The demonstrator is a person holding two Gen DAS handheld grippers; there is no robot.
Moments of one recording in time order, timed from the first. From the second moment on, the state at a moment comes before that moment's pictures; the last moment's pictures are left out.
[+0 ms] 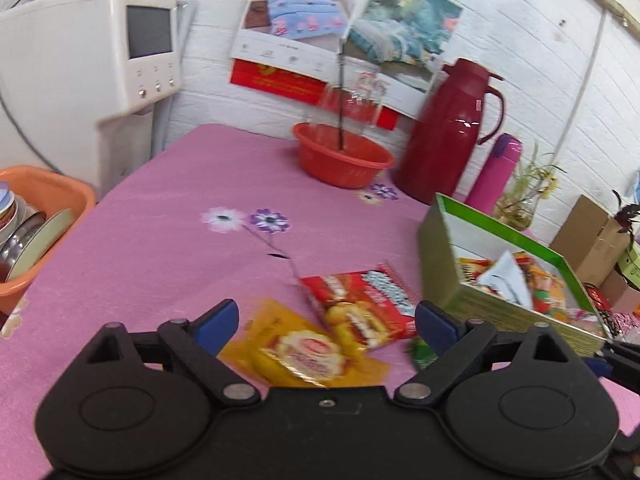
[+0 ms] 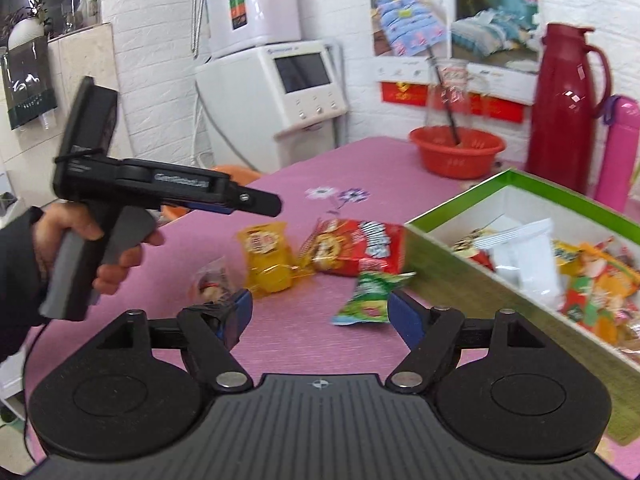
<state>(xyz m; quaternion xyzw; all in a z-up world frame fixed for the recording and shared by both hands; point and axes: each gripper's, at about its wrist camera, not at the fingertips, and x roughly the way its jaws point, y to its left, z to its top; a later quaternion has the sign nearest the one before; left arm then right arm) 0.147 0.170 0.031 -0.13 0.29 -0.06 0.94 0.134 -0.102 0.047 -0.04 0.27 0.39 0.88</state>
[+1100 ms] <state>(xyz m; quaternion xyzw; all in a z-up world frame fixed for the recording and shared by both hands) 0.161 0.146 -0.010 -0.16 0.37 -0.15 0.90 0.160 -0.050 0.003 -0.04 0.38 0.39 0.84</state>
